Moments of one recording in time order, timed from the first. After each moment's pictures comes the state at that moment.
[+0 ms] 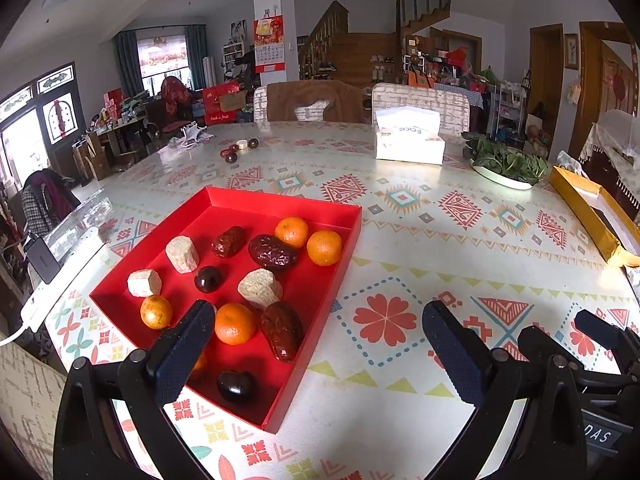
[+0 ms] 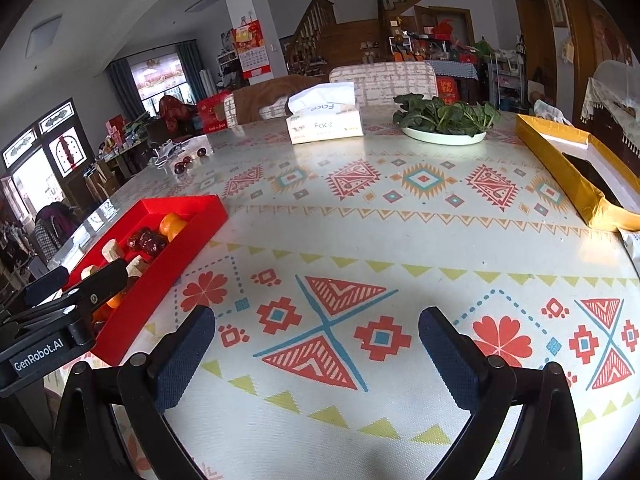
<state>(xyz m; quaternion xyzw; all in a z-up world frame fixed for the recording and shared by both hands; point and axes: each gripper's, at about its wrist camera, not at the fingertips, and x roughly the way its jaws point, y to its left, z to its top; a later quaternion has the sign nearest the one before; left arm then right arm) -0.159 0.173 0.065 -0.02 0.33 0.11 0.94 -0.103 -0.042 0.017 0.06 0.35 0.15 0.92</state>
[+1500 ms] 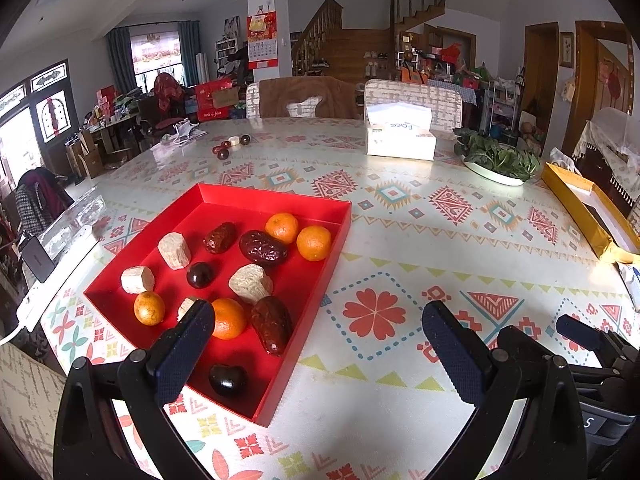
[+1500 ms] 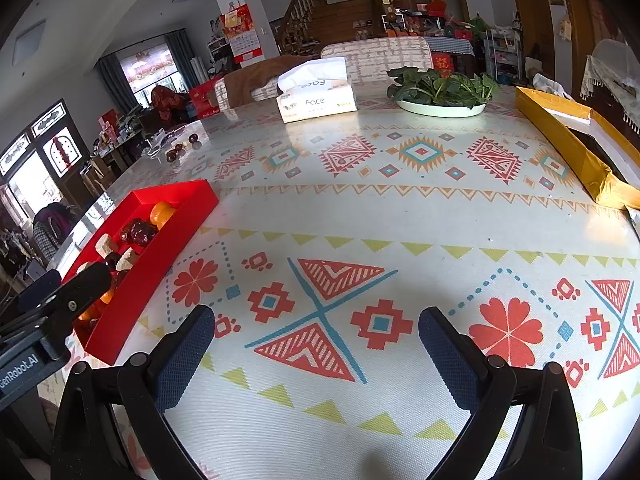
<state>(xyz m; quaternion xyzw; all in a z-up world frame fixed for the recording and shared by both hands) -0.154 0.167 0.064 -0.02 0.34 0.09 0.94 -0.093 -0.043 0.006 0.07 0.39 0.15 0.91</state>
